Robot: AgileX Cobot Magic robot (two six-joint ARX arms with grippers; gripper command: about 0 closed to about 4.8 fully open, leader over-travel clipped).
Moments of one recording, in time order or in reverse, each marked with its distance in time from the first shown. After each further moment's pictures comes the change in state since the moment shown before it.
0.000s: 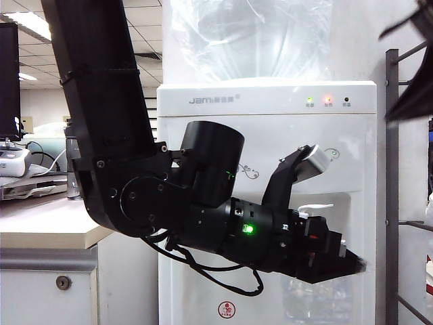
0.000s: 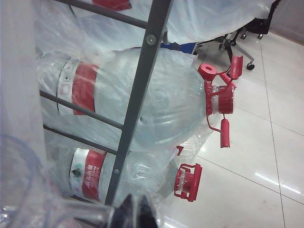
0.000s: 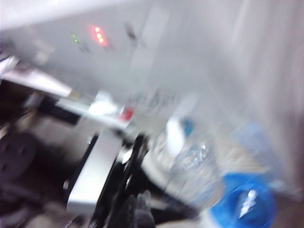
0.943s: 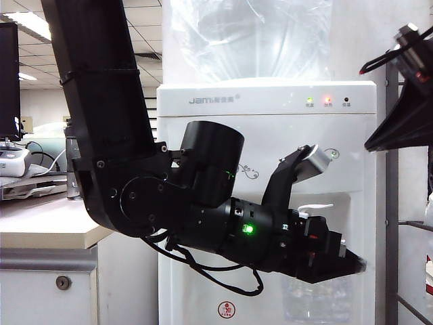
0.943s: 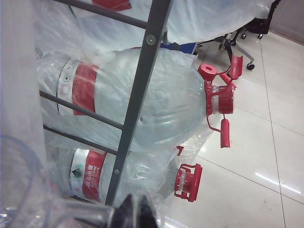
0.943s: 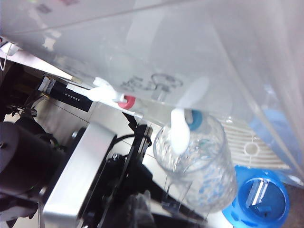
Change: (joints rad) left arm 0.000 0.000 0.000 0.002 0.000 0.002; right arm 0.032 0.150 -0.016 0.129 -0.023 0.001
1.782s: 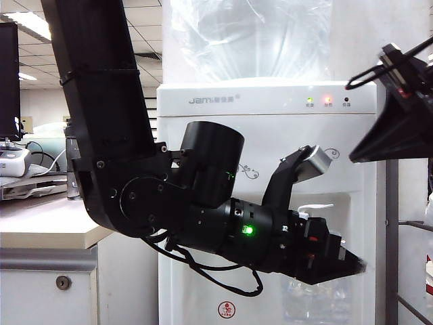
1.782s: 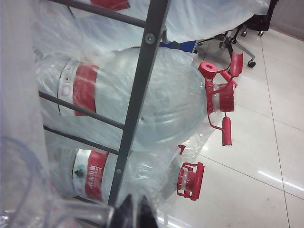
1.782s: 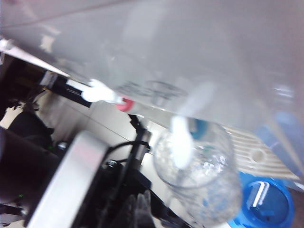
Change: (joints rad) left arm 0.000 0.000 0.000 -0.002 0.000 0.020; right arm 0.040 0.085 0.000 0.097 0.003 0.010
